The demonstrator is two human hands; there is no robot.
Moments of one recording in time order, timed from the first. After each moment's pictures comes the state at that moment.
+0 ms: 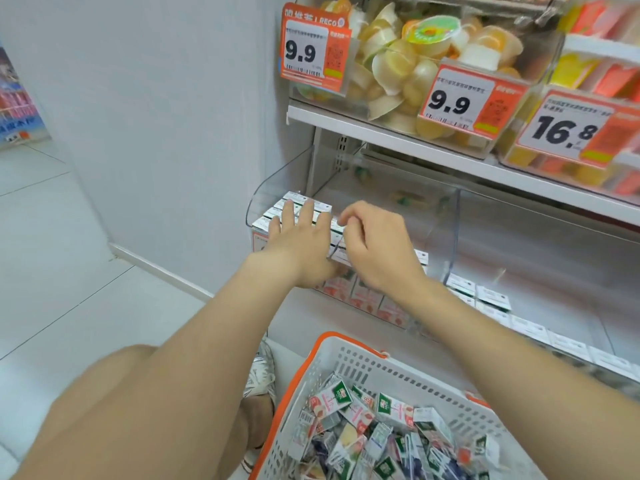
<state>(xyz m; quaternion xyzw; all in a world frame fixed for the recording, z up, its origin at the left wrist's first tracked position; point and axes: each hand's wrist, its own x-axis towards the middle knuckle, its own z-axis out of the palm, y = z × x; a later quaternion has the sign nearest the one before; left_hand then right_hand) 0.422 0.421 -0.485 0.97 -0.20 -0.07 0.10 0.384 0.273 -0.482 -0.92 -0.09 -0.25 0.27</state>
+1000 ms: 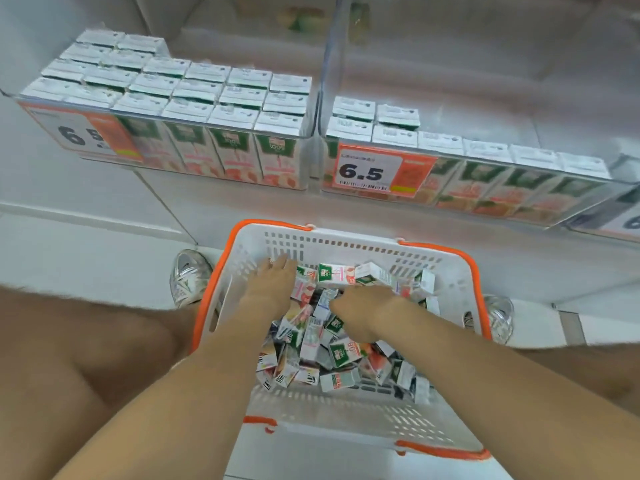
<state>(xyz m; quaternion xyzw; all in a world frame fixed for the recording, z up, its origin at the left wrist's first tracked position) 0.320 0.320 -0.779 0.92 -0.29 -0.27 -0.03 0.214 0.168 -0.702 -0.91 -0.07 0.41 -0.02</state>
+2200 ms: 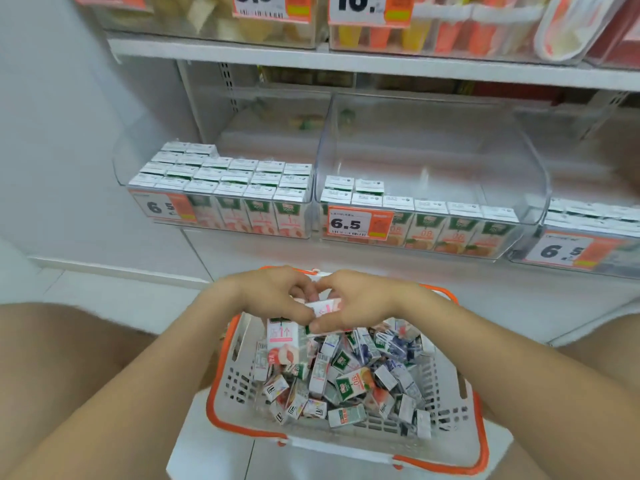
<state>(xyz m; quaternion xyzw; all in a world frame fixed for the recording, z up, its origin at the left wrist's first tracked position) 0.311 0.350 -0.577 0.81 -0.36 -0.42 0.20 0.206 0.169 -0.559 -0.91 -0.02 0.29 0.30</state>
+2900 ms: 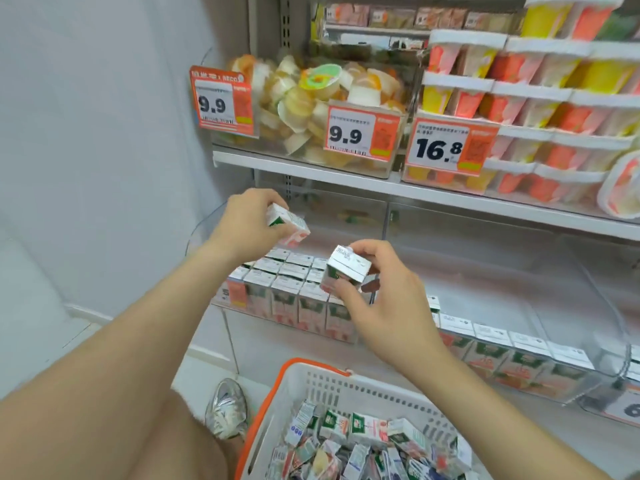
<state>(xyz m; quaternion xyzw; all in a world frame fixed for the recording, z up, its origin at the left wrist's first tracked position) 0.450 0.394 -0.425 0.91 -0.24 0.10 0.33 0.270 0.216 -0.463 -0.88 0.02 -0.25 0.41</state>
